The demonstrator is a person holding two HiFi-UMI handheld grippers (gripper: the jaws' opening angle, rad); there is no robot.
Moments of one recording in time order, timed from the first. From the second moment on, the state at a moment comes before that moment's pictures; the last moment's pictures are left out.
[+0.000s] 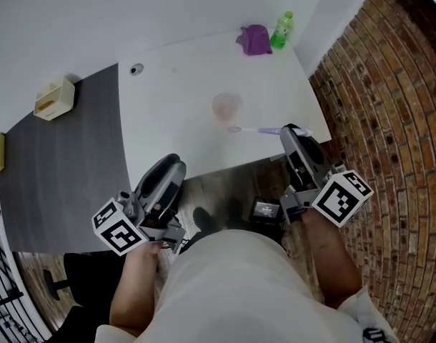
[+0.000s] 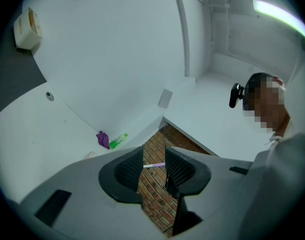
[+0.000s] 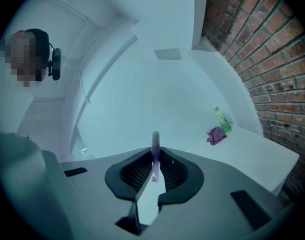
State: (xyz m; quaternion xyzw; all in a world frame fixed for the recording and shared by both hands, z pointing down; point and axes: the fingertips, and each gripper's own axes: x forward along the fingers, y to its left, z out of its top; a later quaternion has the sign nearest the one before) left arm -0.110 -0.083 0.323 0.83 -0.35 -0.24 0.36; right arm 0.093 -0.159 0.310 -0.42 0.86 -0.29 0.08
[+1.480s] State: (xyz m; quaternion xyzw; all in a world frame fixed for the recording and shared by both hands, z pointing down) left arm -0.115 -0.068 0.338 0.82 -0.35 -0.24 0.38; right arm 0.095 -0.159 0.331 -0.38 0.84 -0.37 0.11
